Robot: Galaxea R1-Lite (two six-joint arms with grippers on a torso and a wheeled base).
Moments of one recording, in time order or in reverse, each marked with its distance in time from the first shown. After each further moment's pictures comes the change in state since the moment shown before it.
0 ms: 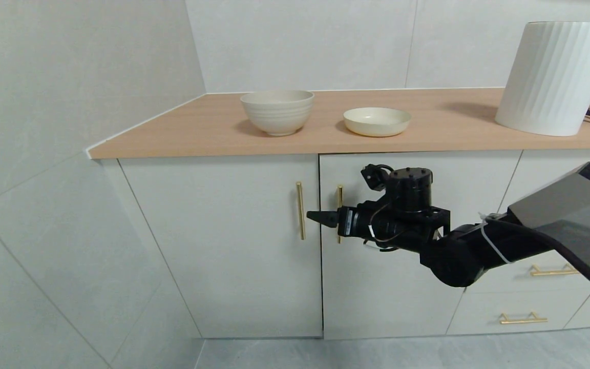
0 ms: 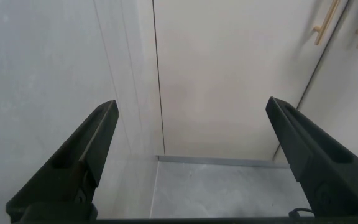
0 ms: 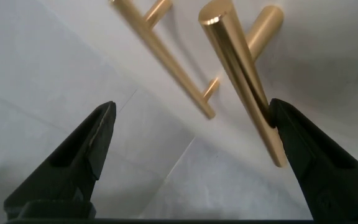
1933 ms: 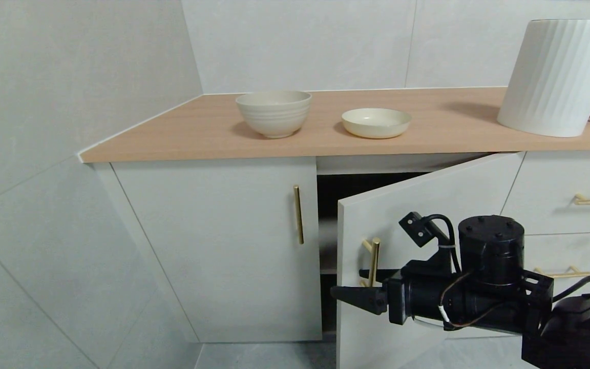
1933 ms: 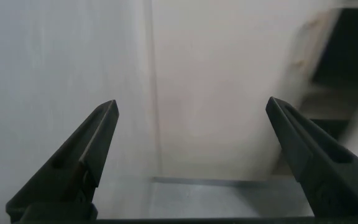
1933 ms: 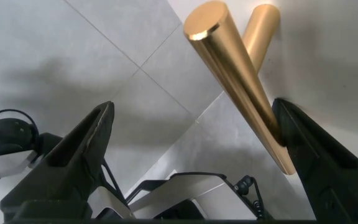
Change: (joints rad) left arm -0.007 0.016 -0.221 0.137 -0.026 -0.009; right arm 0.124 -0.323 0.628 -0.249 0.163 -0.009
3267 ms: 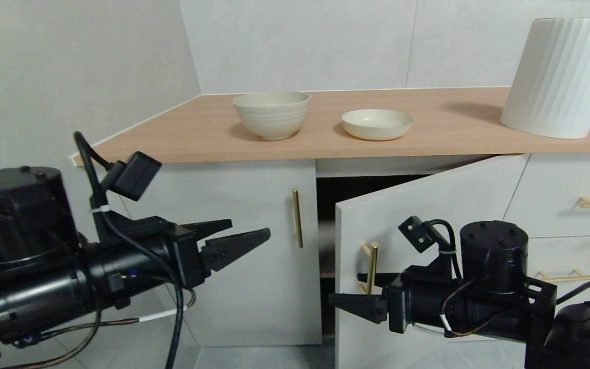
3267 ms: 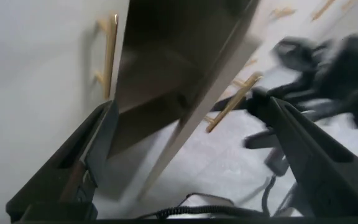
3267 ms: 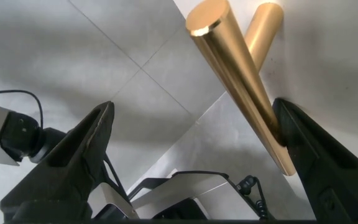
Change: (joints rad) left arm -0.433 1.419 -0.353 -0.801 -0.389 -0.290; right arm 0.022 0.005 0.026 -0.034 -0.001 -0.003
